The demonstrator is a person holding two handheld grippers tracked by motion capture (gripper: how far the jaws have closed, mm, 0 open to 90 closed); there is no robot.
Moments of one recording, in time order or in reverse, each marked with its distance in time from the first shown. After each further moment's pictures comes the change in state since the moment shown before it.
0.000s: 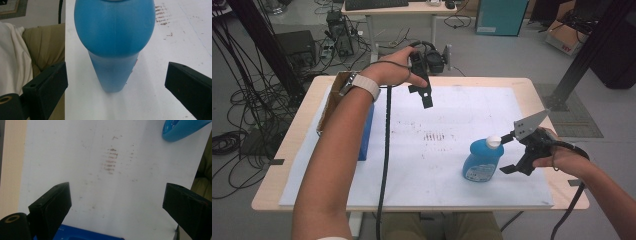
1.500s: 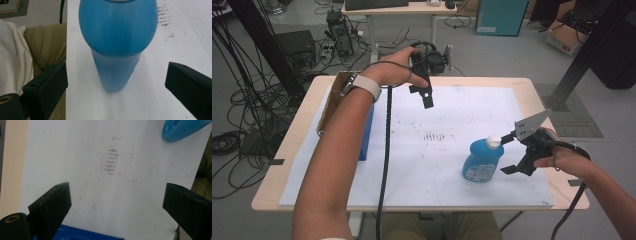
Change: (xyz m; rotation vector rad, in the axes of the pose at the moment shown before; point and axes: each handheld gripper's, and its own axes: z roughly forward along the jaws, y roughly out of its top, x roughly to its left) left arm -0.002 0.002 0.000 0.000 0.006 -0.001; right arm 0.001 0.000 -0.001 -0.003 0.008 -0.012
